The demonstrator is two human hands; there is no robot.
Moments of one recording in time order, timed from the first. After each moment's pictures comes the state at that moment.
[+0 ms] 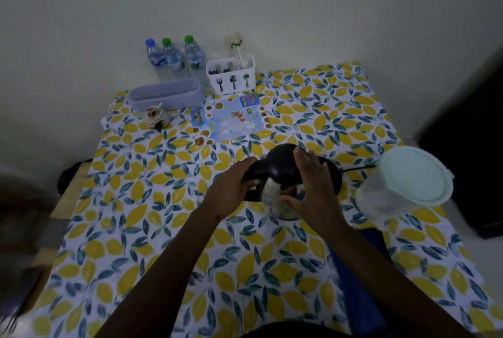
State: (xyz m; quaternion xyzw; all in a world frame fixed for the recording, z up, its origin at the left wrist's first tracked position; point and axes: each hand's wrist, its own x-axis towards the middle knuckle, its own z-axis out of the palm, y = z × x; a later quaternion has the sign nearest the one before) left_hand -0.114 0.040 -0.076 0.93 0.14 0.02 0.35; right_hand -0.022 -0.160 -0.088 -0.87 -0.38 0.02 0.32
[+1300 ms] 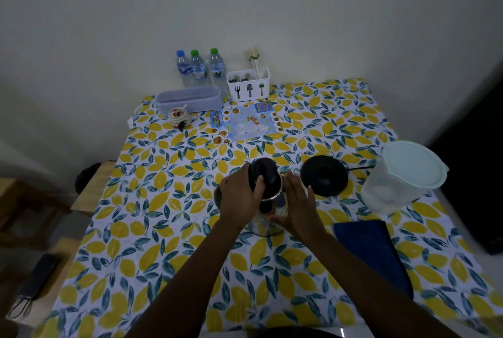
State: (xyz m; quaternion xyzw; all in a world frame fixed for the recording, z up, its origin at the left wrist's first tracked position) left_hand -0.181 0.004 -0.083 0.92 0.25 0.17 0.26; right_hand -0.098 -0.148 -0.145 -0.90 -0.40 0.08 0.17
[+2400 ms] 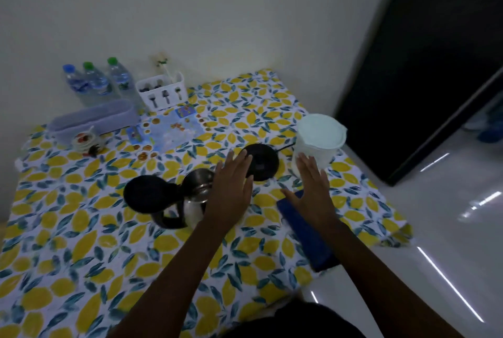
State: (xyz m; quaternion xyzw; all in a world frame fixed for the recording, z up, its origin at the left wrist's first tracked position) left_hand -0.145 -0.076 -0.064 0.96 -0.02 0.13 0.25; right_hand -0.089 -0.286 -0.109 -0.94 -0.18 -0.06 0.26
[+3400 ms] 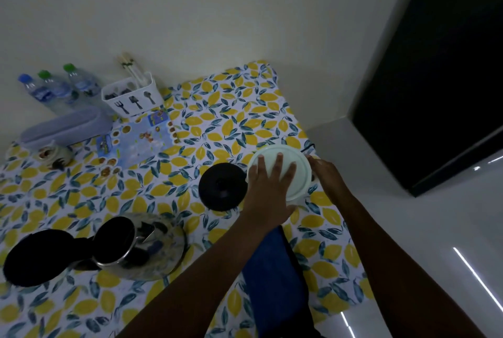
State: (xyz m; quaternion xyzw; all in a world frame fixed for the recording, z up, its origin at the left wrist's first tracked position) left_hand 0.061 -0.260 -0.101 1.00 -0.04 -0.06 0.03; right_hand 0.172 -0.411 -0.152 -0.81 0.00 0.21 0.55
